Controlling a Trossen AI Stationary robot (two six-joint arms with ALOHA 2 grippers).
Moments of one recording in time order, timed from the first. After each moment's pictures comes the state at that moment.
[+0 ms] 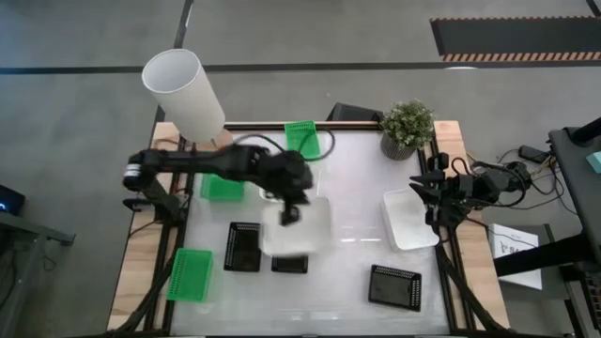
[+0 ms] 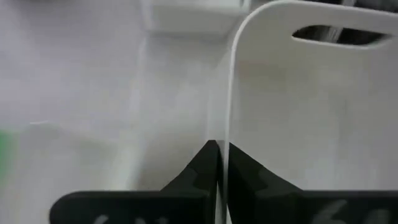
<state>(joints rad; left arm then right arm) 0.00 1.65 1.71 -0.92 0.08 -0.09 0.43 0.02 0.23 0.22 0.47 -0.34</state>
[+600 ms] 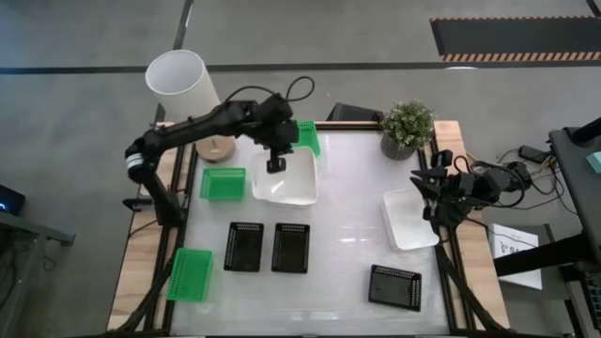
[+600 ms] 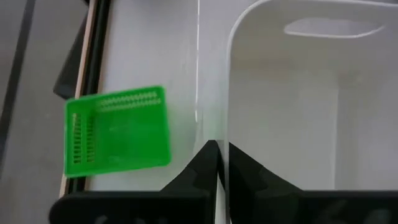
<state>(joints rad) 0.40 1.68 1.70 -0.98 0.12 0.36 0.43 0.02 0.23 0.24 0.57 -0.40</state>
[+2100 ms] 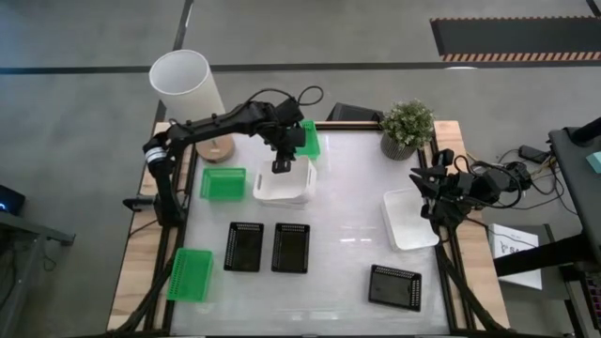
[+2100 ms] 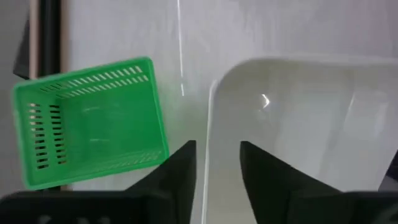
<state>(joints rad) 0.44 1.82 1.72 -0.99 0.17 0.45 0.43 0.02 0.23 0.24 0.61 -0.43</state>
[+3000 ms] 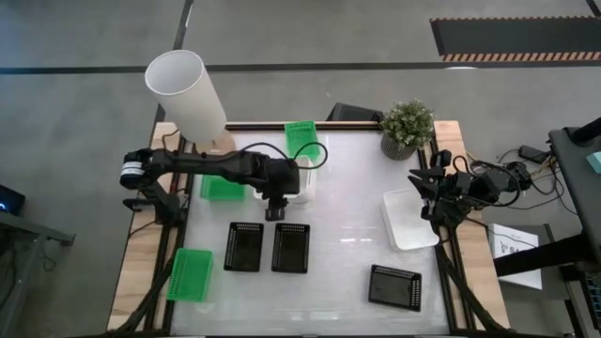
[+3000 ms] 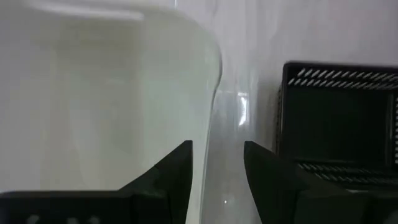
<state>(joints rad) 0.08 1.63 1.37 -0.84 -0.01 0.08 0.43 0.02 0.23 0.21 0.60 -0.36</state>
